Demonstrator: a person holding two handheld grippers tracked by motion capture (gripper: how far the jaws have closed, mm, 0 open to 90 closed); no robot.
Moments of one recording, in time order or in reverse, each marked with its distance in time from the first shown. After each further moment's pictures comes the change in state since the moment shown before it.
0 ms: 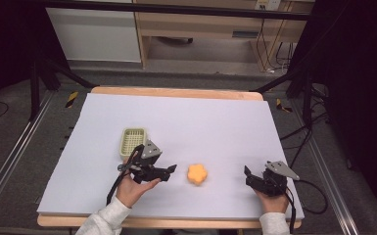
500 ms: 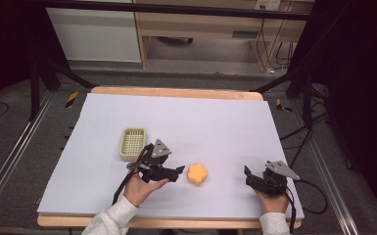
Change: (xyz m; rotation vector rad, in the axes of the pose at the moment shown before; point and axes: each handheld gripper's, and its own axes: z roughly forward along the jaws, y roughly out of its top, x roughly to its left) left arm -0.017 0.013 0.013 0.018 -0.035 0.027; right arm 0.000 0.000 0.000 -0.001 0.001 -0.001
